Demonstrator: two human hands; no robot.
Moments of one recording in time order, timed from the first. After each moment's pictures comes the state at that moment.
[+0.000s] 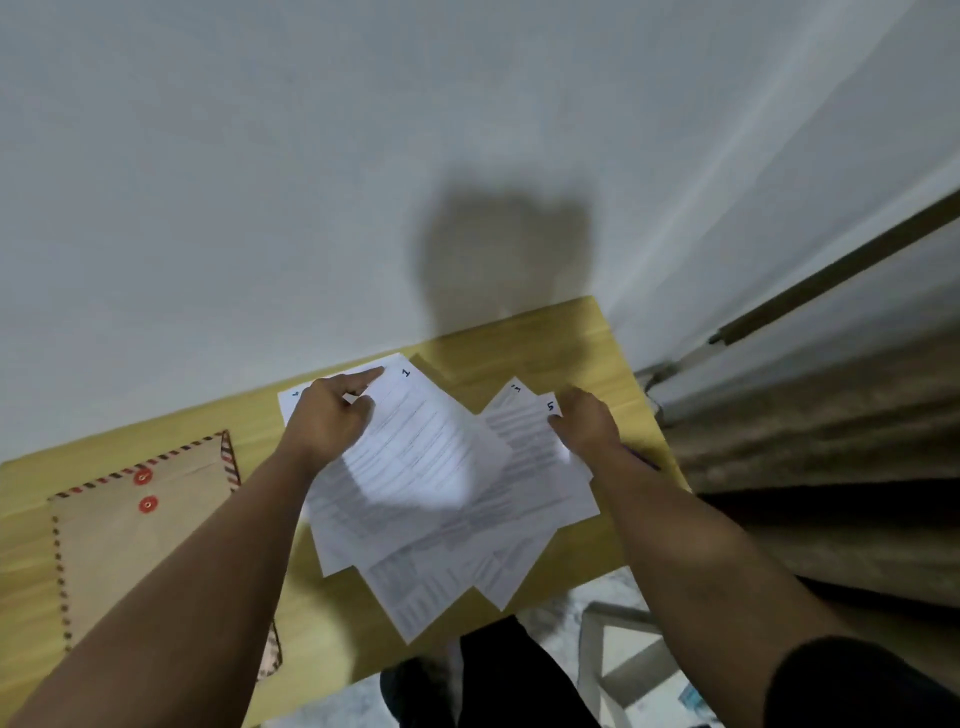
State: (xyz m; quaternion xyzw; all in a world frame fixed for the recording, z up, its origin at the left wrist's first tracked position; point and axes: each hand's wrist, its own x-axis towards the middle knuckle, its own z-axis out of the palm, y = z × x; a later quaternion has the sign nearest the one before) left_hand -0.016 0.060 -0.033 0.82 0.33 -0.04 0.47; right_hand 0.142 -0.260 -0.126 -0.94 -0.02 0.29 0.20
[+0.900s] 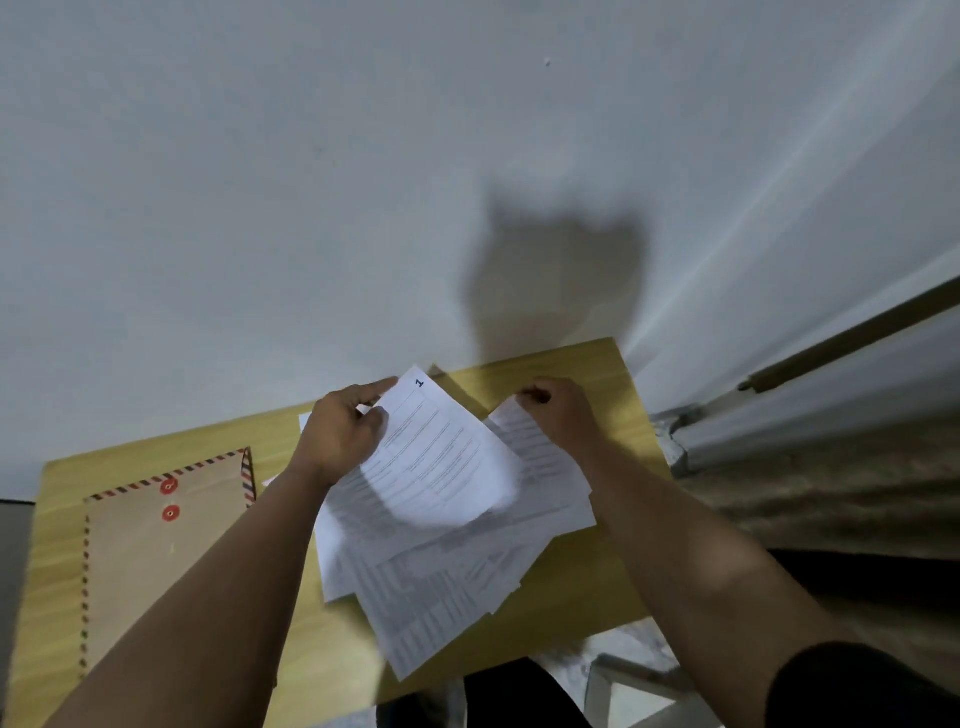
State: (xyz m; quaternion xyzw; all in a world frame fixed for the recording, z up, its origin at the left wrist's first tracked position) left_hand 0.000 0.052 -0.005 0.82 0.32 0.00 0.48; right_hand 0.187 -0.200 -0.092 -0.89 -0.18 0.21 0.36
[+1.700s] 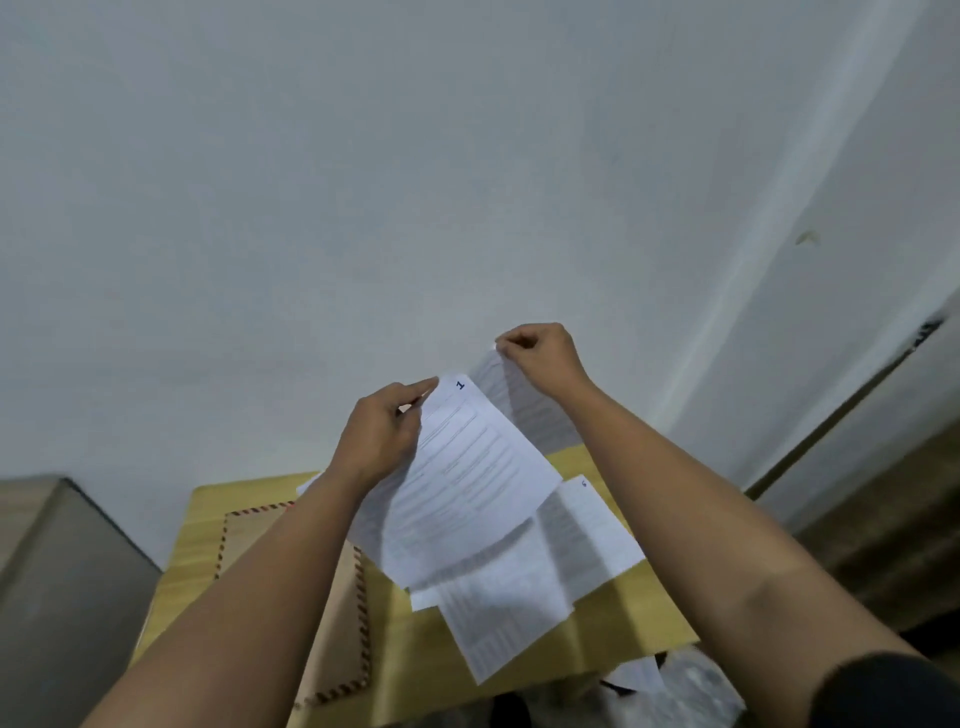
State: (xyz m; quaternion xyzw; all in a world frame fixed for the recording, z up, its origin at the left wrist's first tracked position) left_hand -0.185 0.072 0.145 0.83 0.17 0.23 0.47; right_hand 0.023 -0.089 0.192 -0.82 -0.28 0.05 0.49
